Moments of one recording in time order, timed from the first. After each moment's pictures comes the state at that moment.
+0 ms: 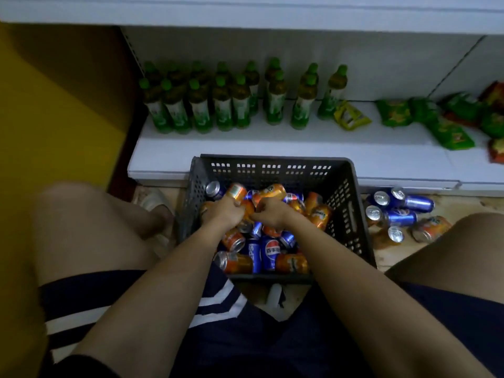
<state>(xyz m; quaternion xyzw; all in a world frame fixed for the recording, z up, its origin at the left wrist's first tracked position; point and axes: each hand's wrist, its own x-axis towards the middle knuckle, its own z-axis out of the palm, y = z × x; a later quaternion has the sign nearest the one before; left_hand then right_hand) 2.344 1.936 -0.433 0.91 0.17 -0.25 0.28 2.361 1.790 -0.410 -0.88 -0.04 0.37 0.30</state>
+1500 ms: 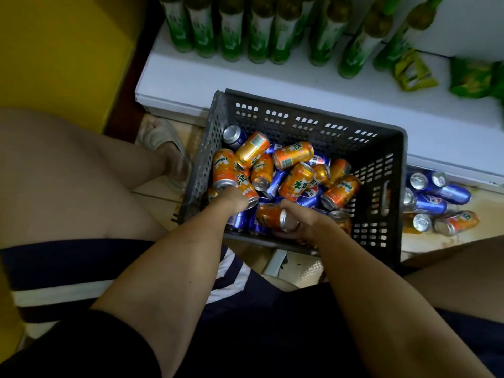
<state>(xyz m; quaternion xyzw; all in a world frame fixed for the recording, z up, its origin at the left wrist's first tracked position) 2.311 1.952 -0.513 0.83 0.26 -0.40 0.29 2.320 1.768 -0.496 -0.59 0.38 0.50 0.52</state>
